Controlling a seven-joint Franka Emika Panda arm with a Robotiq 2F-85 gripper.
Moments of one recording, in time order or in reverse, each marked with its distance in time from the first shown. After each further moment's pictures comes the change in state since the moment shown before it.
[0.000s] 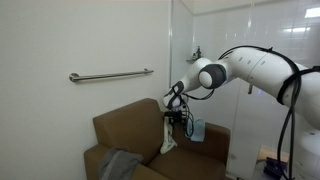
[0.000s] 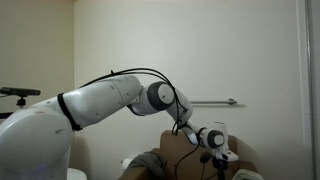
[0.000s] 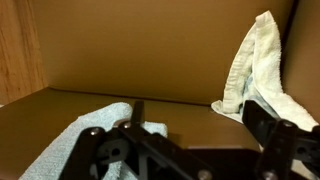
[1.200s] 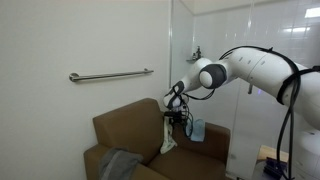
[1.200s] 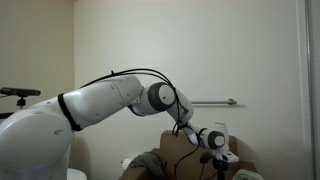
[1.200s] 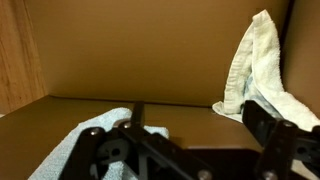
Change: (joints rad) arm -0.015 0.003 0.015 0.004 0.007 0.000 0.028
